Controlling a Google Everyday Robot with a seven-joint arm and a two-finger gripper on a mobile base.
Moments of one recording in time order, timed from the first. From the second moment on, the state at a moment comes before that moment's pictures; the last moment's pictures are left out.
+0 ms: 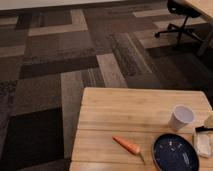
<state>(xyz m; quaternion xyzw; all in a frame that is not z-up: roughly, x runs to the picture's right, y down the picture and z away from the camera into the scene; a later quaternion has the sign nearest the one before) 0.470 0.176 0.620 -0.06 0.24 0.77 0.60</state>
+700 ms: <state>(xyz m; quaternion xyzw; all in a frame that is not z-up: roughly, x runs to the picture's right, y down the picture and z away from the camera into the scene) 0.482 0.185 0.628 -0.03 0.20 0.78 0.60</state>
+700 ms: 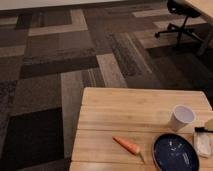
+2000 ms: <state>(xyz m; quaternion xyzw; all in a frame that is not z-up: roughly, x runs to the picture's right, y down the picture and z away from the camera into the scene) 0.494 0.258 0.618 -0.09 0.20 0.78 0.59</state>
